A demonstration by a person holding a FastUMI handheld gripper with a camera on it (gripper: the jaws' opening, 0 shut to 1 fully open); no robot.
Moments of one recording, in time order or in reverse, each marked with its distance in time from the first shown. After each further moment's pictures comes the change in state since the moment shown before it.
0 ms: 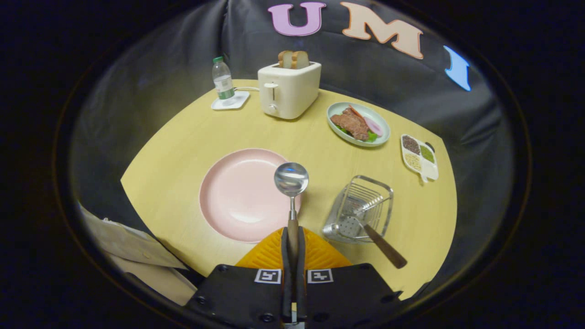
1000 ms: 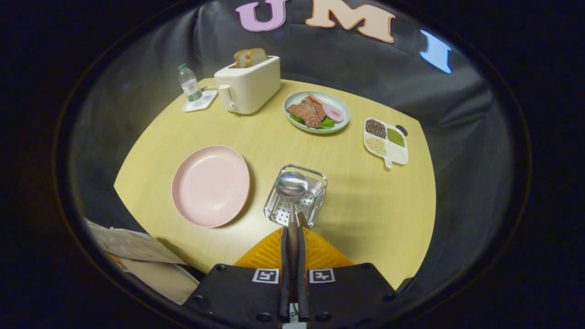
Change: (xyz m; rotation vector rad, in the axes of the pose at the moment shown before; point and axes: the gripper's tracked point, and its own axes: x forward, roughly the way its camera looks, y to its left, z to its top) arm -0.024 -0.085 -0.003 0.067 0.089 -0.054
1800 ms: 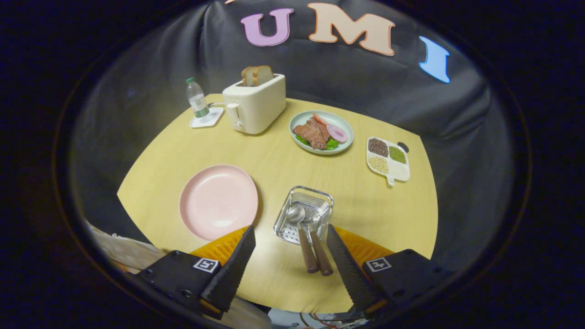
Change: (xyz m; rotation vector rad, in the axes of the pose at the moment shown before) arm -0.010 0.023 0.032 0.002 -0.170 0.023
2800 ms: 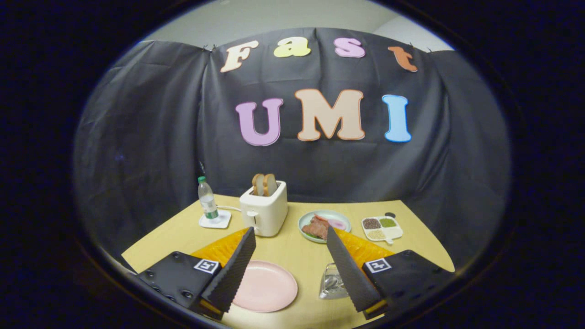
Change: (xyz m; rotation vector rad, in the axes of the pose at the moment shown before) arm -0.086 0.066 0.116 0.177 -0.716 -0.155
